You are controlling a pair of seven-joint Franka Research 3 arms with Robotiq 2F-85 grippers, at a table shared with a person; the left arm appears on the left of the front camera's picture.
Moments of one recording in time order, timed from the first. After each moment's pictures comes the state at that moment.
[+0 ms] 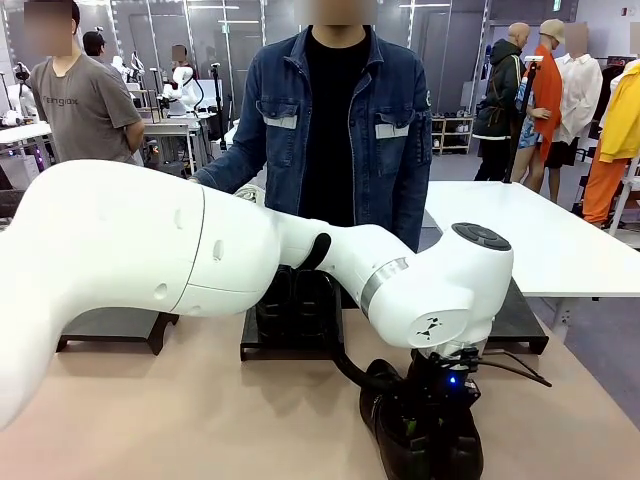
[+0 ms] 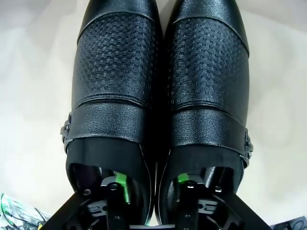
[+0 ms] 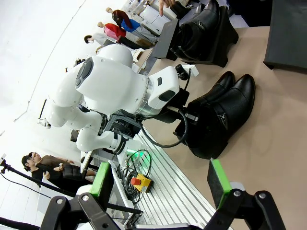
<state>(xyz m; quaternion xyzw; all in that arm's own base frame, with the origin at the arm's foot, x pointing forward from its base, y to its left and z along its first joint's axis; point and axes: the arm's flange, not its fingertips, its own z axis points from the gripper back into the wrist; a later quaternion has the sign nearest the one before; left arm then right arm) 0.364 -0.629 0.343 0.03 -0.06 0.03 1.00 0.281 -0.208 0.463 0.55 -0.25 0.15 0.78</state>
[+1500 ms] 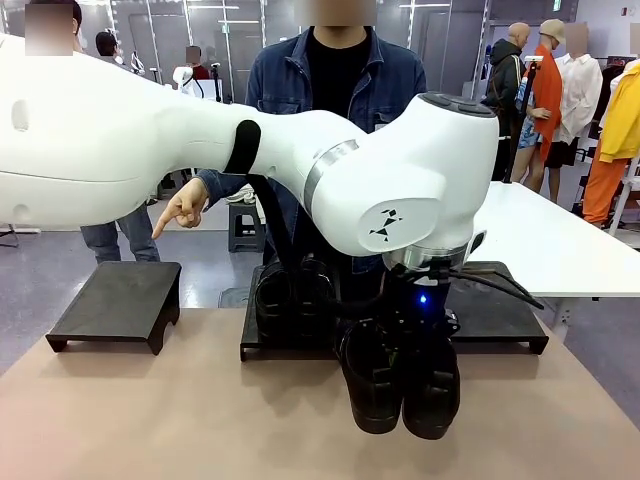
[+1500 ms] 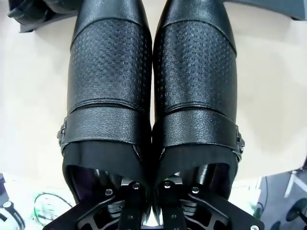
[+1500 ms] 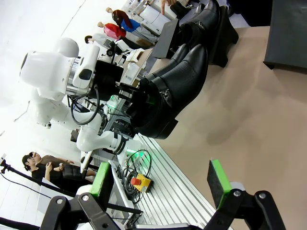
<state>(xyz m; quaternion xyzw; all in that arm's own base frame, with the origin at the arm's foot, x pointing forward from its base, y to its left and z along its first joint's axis) 0.330 -0.570 0.488 0.01 -0.11 -0.02 0.99 0.281 -0.208 0.463 0.55 -0.25 0.15 0.78</state>
